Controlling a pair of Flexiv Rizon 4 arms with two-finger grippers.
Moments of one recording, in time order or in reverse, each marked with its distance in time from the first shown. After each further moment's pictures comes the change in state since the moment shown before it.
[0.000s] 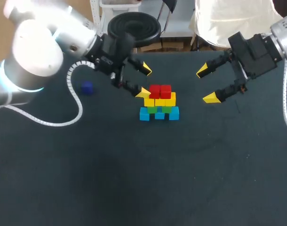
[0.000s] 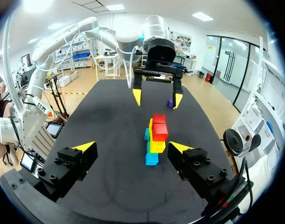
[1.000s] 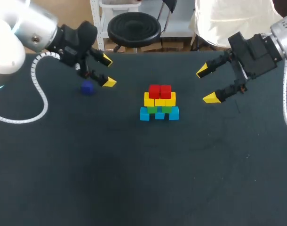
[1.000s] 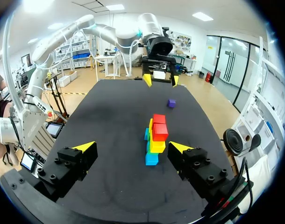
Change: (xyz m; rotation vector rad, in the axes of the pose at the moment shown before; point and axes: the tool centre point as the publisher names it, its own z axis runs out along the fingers) left arm 0.057 0.023 -0.085 -0.187 0.088 -0.192; right arm 0.000 0.000 0.000 0.000 0.000 0.000
